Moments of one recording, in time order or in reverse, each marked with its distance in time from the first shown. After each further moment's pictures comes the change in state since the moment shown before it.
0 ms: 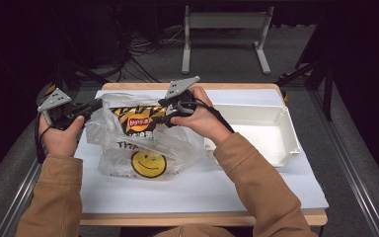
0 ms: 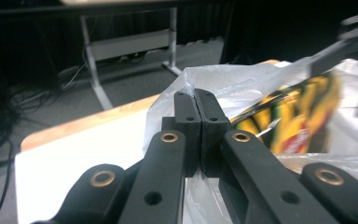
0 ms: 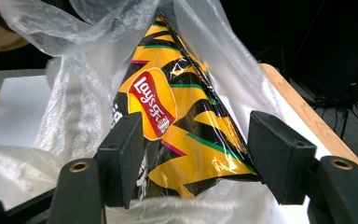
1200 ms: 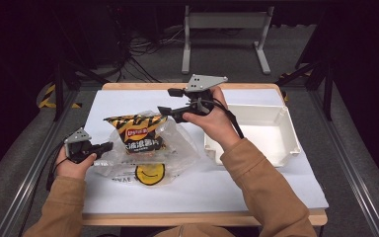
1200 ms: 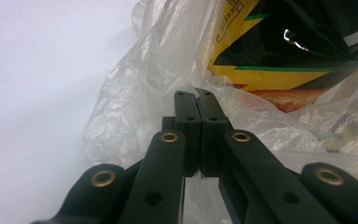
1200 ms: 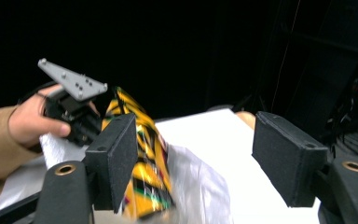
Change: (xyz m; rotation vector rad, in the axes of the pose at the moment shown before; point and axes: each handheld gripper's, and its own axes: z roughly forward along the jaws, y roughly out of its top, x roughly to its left) left arm -0.008 -0.109 0.016 0.308 -0.106 -0.034; right arm 0.006 -0.004 -0.045 -0.255 -0.084 0.098
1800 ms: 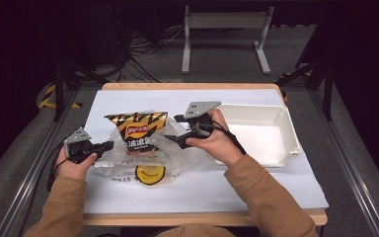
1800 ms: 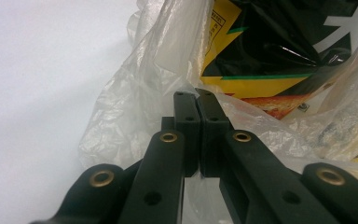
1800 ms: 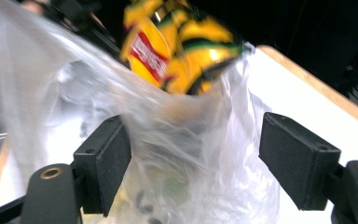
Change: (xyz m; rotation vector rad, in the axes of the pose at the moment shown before) left arm -0.005 0.003 -0.002 -0.029 -0.002 0.010; right arm 0.024 -0.059 0.008 0.220 0.001 0.018
